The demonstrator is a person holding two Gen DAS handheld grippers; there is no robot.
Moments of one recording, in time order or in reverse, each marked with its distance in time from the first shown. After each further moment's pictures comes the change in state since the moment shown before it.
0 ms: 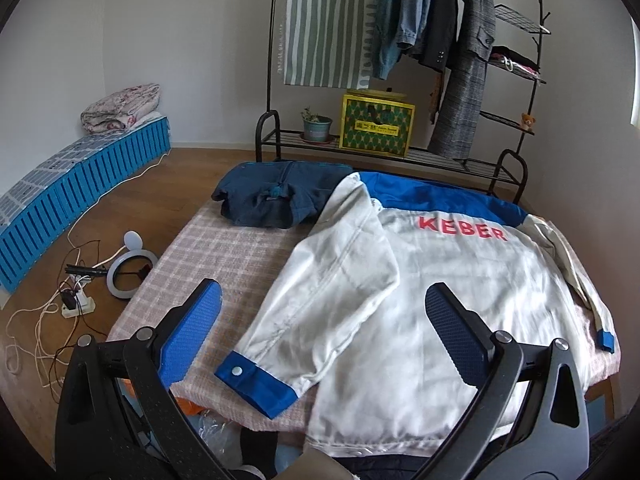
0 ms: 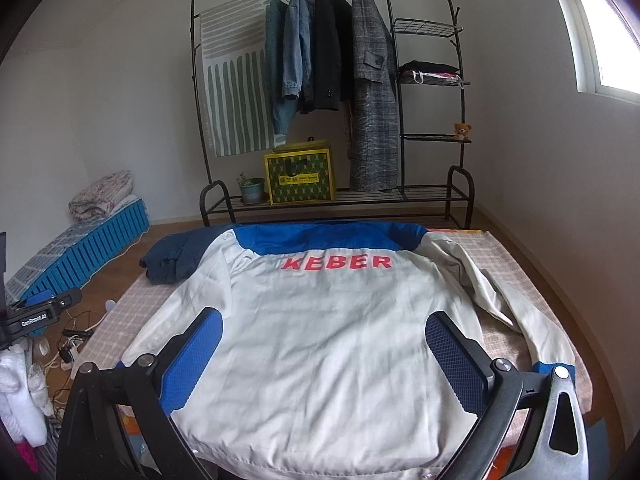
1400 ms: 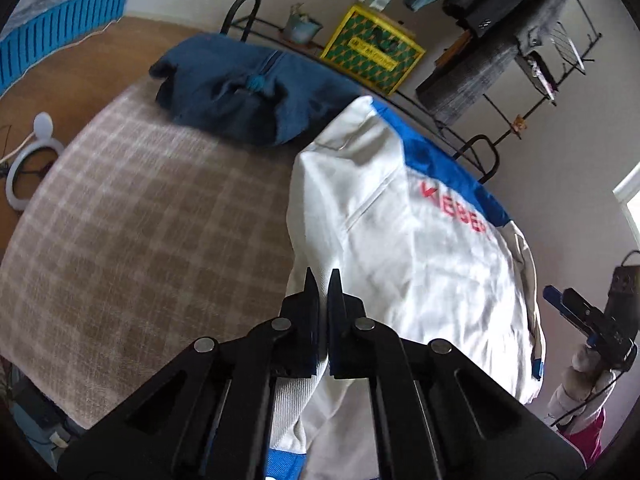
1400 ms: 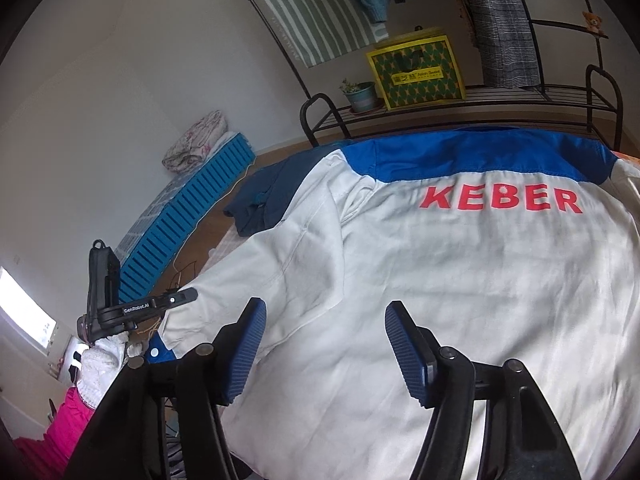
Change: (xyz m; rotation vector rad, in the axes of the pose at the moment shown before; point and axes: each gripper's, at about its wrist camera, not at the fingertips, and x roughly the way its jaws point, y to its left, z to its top) left arm 0.184 0.083 -0.007 -0.247 0.336 -0.354; right arm 0.224 0.055 0.019 0.064 0.368 0.509
